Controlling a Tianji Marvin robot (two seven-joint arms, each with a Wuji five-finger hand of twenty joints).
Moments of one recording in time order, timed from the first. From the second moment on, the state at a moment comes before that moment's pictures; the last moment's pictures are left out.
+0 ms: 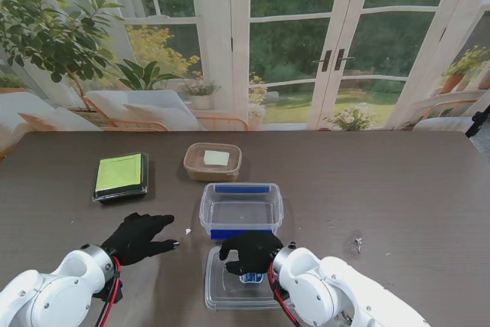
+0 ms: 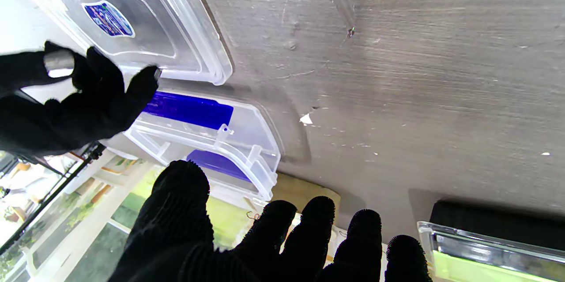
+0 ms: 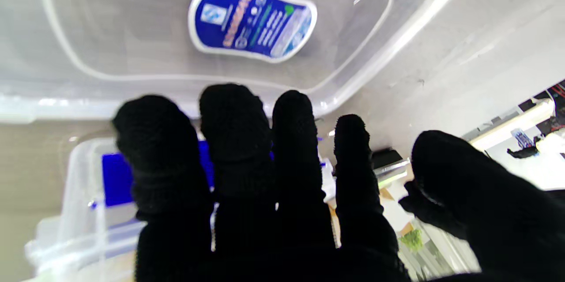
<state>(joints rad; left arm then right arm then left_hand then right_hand) 1.91 -1.03 -1.49 -1.96 0.74 0.02 -0.38 -1.42 -1.06 0.77 -1.69 -0.73 0.13 0.22 0.92 0.00 0.00 -0.01 0.35 0.37 0.06 0.29 0.40 0.36 0.08 0.38 0.18 0.32 0.09 0.43 -0.07 0.23 0.16 0.60 0.18 -0.41 1.16 -0.08 0.58 -0.09 0.61 0.22 0.98 0.06 0.90 0.74 1.15 0.13 1.10 0.66 0.96 0.29 1.35 0.60</state>
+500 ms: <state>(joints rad) 1.96 -1.02 -1.50 -2.03 0.75 0.00 -0.43 -1.60 -1.04 1.10 -1.79 -0.81 -0.02 0.32 1.06 0.02 -0.01 -0.01 0.64 0.40 0.12 0.28 0.76 0.40 0.19 0.56 0.46 0.45 0.31 0.63 0.19 0.34 0.37 0.86 0.18 -0.41 1.16 -0.08 0.60 -0.09 0.60 0.22 0.98 0.06 0.90 0.74 1.16 0.13 1.11 0.66 0.96 0.29 1.36 0.60</state>
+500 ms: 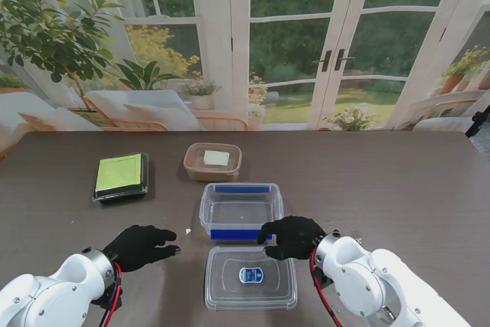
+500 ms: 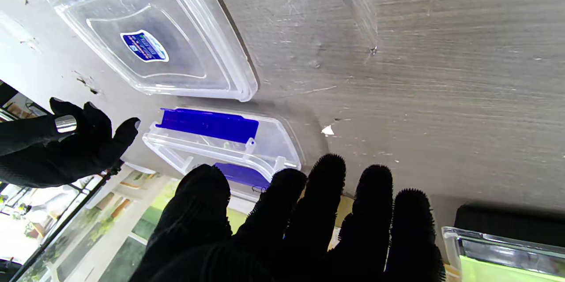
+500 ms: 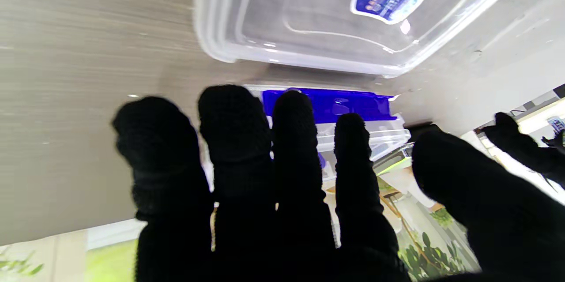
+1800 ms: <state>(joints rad) 1.75 -0.99 -1.23 -1.87 0.58 0.17 -0.55 -1.63 -1.00 1.24 -1.71 -0.92 -0.04 0.46 1.12 0.02 0.00 0.00 0.81 0.48 0.20 0.18 1.16 0.34 0.93 1.34 1.02 0.42 1.42 1.08 0.69 0.51 1.66 1.10 0.22 -0.46 1.35 0.00 0.77 0.02 0.53 0.18 1.30 -0.02 1.05 0.96 1.30 0.01 1.65 0.94 0.96 0.29 1.77 0.69</state>
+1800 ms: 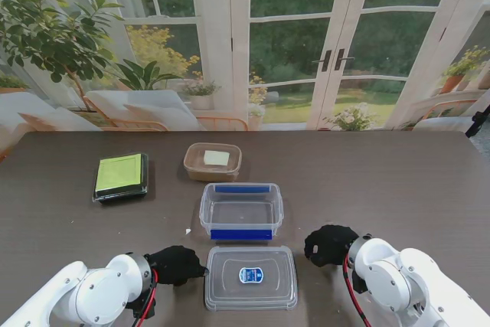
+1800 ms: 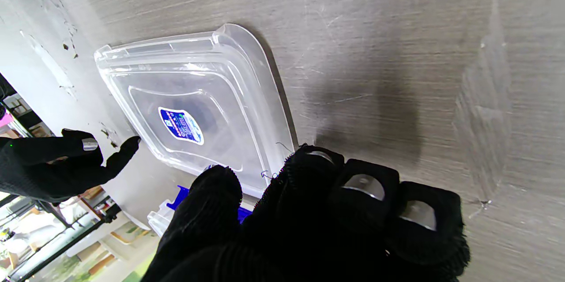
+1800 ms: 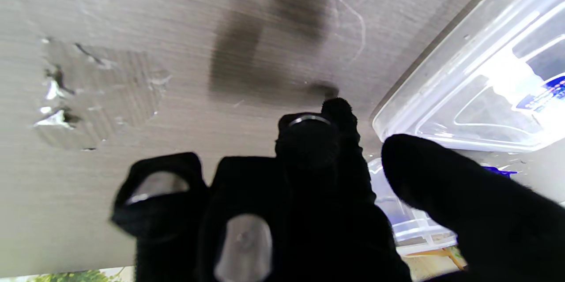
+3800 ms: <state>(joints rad) 1.75 -0.99 -1.22 -1.86 0.56 0.12 -0.51 -1.68 -1.01 1.21 -1.69 -0.66 -0.03 0.37 1.14 0.02 0.01 0.00 0.81 0.51 0.24 0.18 1.17 0.34 0.93 1.34 1.02 0.43 1.42 1.08 0.69 0.52 1.66 1.10 0.21 -0.45 1.35 0.01 0.78 0.17 0.61 0.19 1.30 -0.02 1.05 0.97 1.30 0.01 1.66 0.95 0.96 0.30 1.78 0.67</state>
